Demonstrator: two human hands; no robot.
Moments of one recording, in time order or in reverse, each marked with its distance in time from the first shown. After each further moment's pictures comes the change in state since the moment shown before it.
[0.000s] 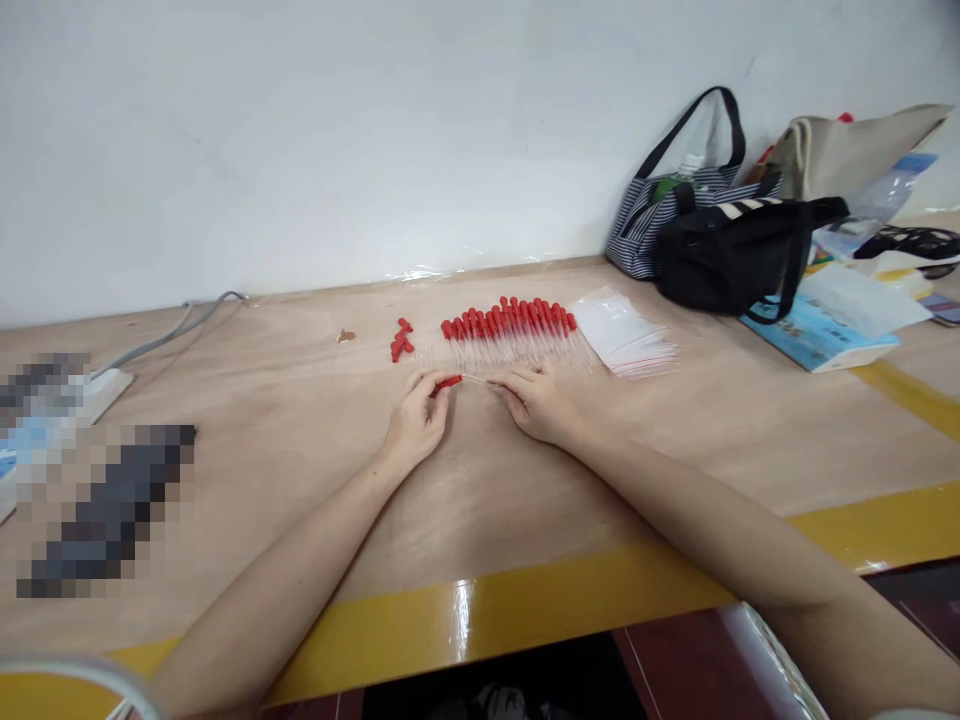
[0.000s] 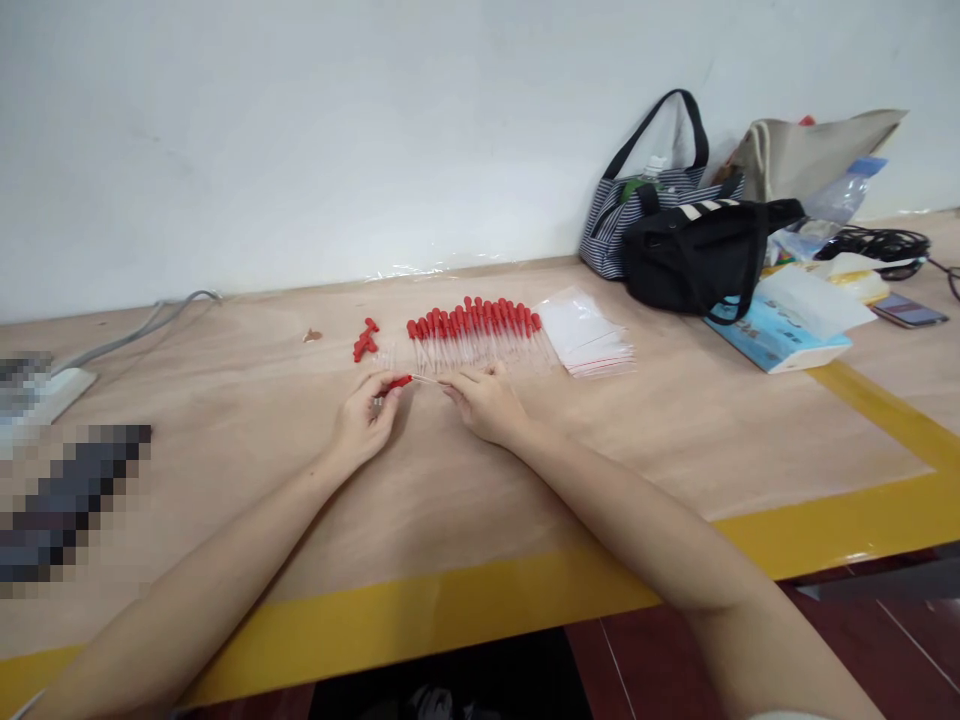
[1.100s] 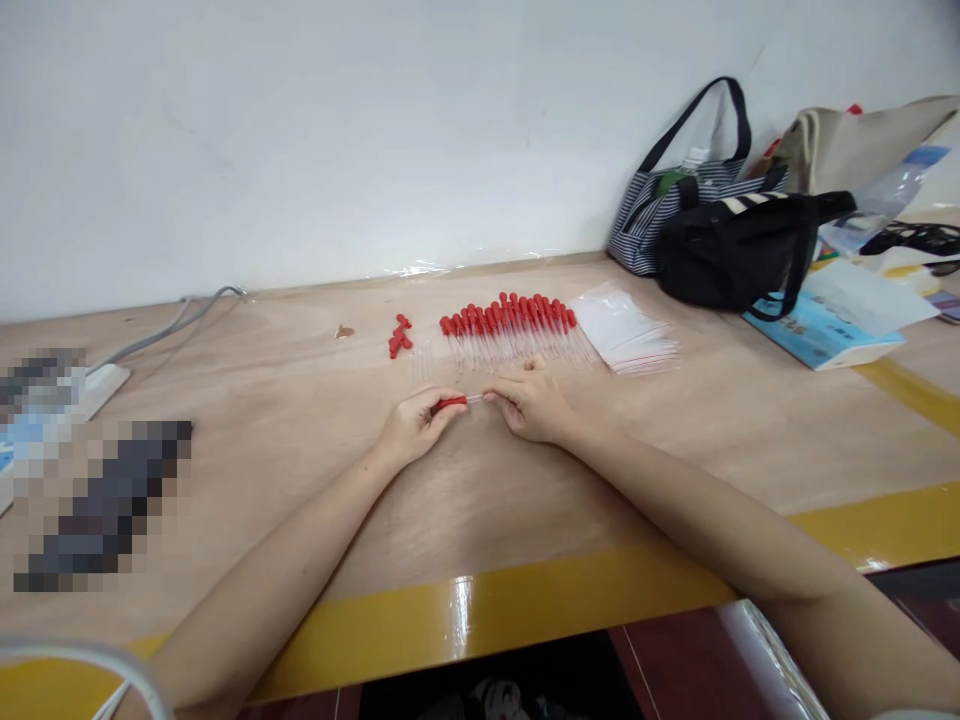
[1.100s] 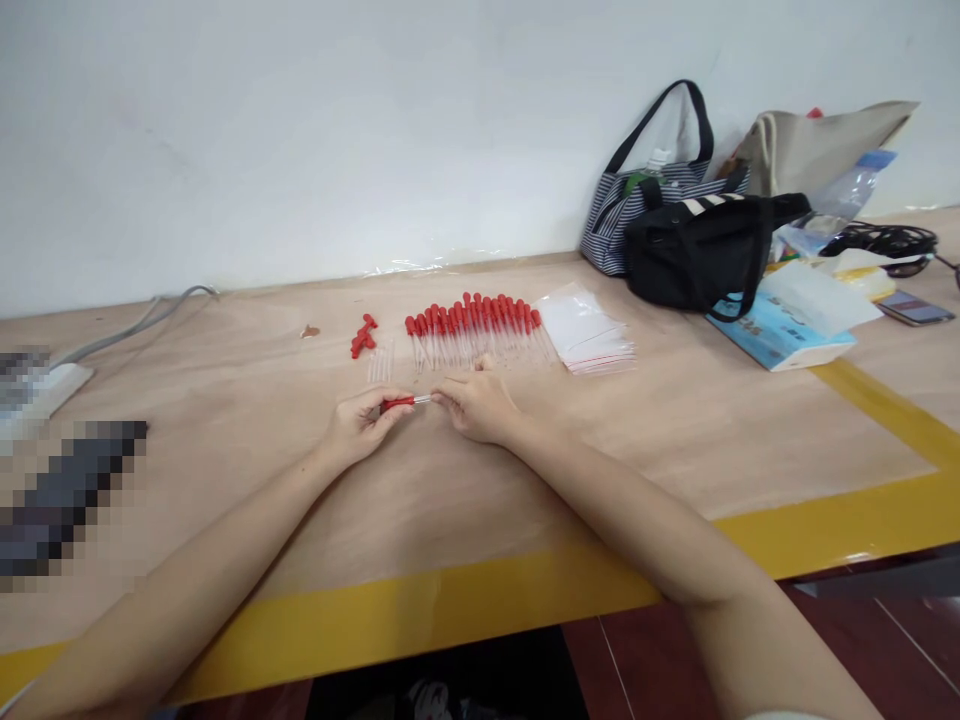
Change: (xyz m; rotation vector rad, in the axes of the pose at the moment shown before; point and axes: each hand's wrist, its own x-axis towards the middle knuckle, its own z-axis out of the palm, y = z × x) left_hand -0.004 -0.002 -0.006 -0.151 -0.170 0.094; right_hand 0.004 -0.004 -0.004 -0.021 -0.086 -0.123
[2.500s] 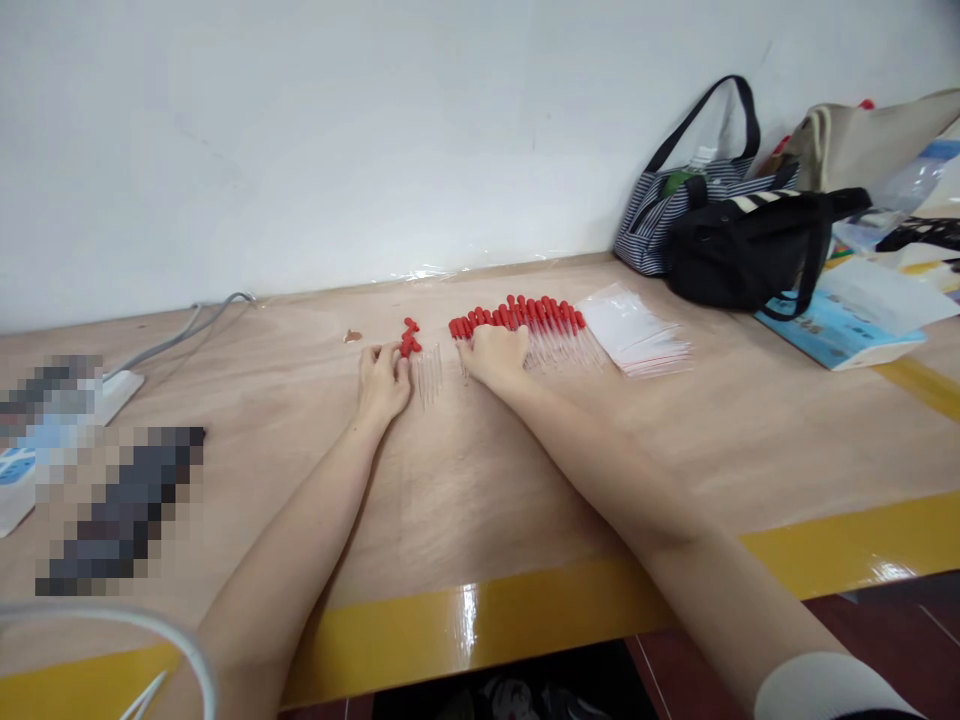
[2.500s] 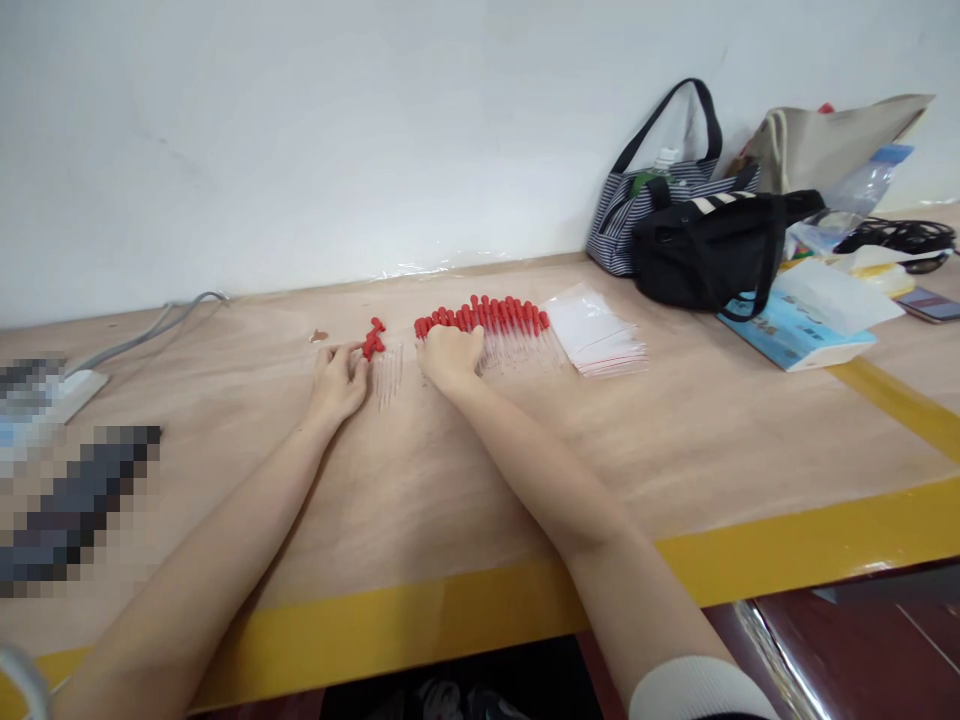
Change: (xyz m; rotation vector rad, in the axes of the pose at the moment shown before) left_hand 0.022 -0.080 -0.028 0.491 0.271 -0.390; right_hand 0.098 -0.003 0.034 -0.204 -0.132 0.698
